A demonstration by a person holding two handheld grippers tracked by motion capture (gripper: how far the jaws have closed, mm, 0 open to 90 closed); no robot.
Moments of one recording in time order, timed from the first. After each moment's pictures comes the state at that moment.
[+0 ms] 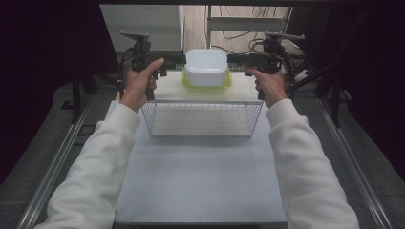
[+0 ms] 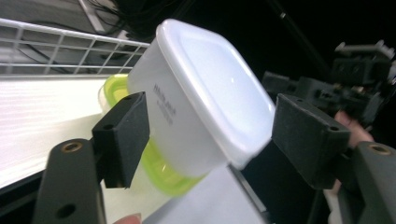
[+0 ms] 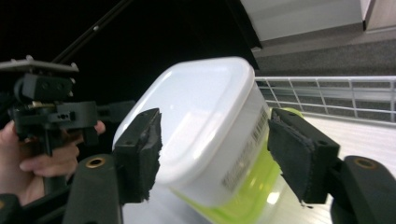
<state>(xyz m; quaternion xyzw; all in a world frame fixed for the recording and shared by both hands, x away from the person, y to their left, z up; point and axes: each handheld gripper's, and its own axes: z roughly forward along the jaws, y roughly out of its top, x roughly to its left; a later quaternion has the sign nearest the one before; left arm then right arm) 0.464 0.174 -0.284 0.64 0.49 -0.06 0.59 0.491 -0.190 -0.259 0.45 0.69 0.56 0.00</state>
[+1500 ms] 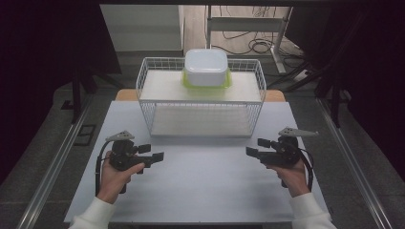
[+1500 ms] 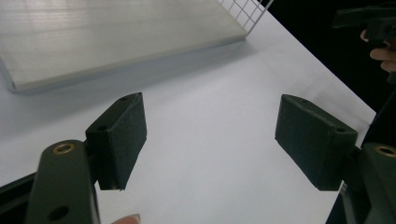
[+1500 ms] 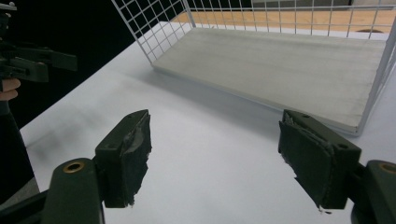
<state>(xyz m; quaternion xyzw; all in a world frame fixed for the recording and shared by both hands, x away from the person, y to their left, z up) 0.282 0.203 -0.447 0.73 0.47 0.04 0.49 0.331 -0.268 -0.424 0.40 0.76 0.51 0.06</state>
